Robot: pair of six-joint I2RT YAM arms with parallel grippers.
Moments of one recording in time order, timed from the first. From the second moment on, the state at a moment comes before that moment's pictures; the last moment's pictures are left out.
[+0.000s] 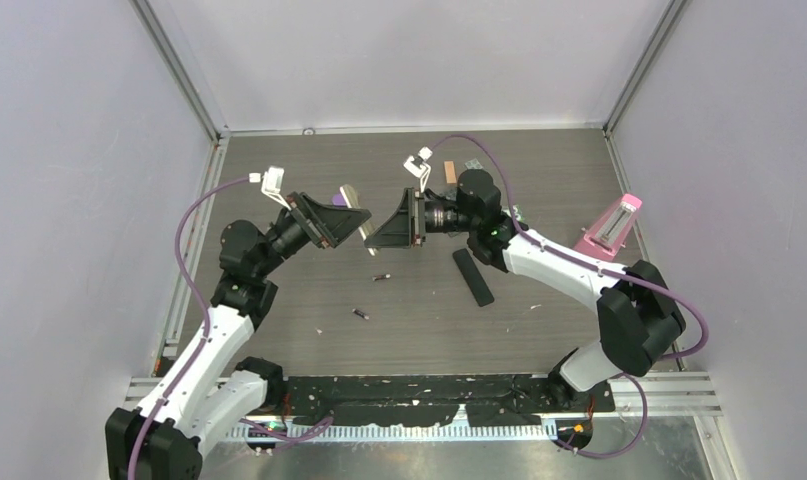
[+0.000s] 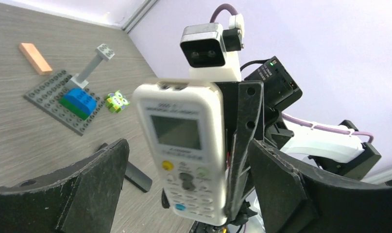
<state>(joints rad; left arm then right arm) -0.29 0.85 0.62 0.42 0.56 -0.93 0.69 1.51 1.03 0.43 -0.88 0.88</state>
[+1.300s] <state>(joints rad) -0.27 0.92 0.78 -0.24 0.08 -0.58 0.61 1.52 1.01 0.11 -0.55 0.88</state>
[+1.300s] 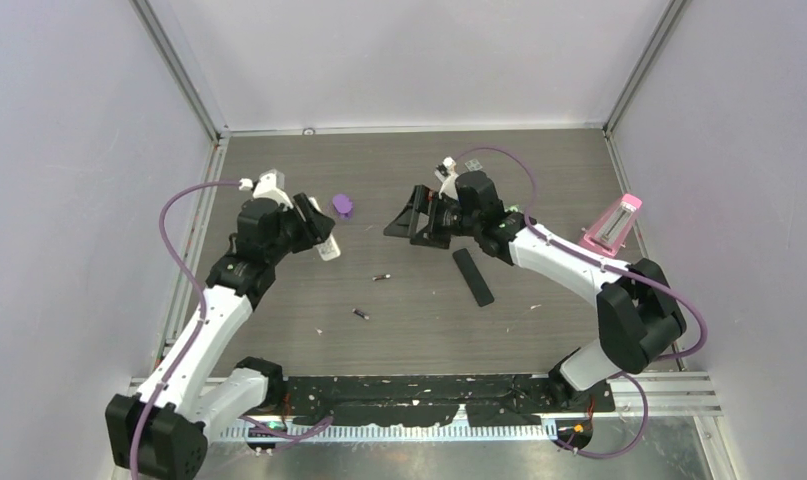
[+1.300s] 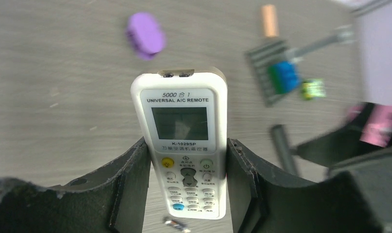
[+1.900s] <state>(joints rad) -0.11 1.43 0.89 -0.49 -0.09 -0.46 0.61 1.43 0.95 -0.49 0.27 0.57</state>
